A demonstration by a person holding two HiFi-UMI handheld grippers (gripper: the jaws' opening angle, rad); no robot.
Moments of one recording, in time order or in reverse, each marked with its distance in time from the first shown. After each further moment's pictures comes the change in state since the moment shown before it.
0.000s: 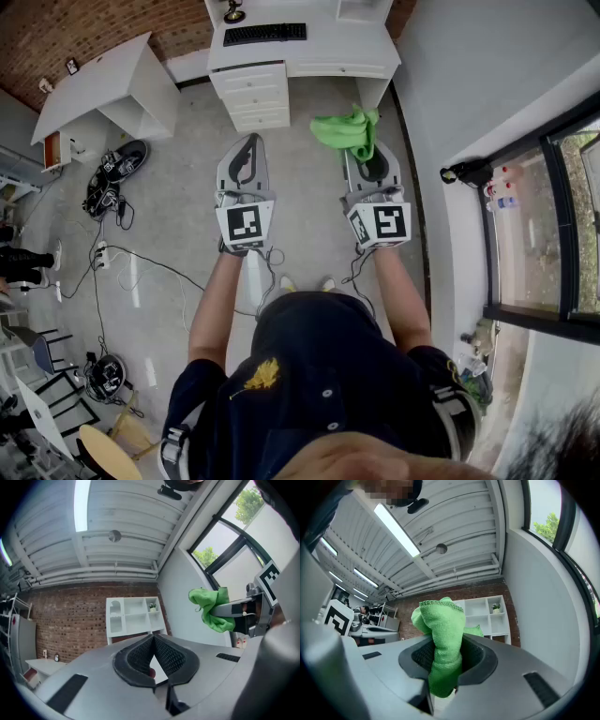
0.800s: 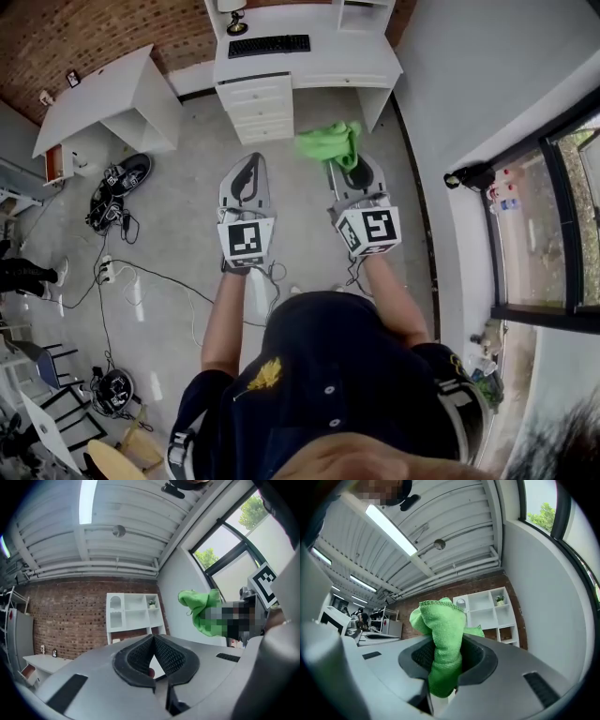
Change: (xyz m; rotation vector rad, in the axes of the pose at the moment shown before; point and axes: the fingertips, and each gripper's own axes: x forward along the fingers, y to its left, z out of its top) left arm -0.044 0.033 -0.011 -0.031 0.062 -0.039; right arm 0.015 0.073 -0.004 0.104 0.065 0.026
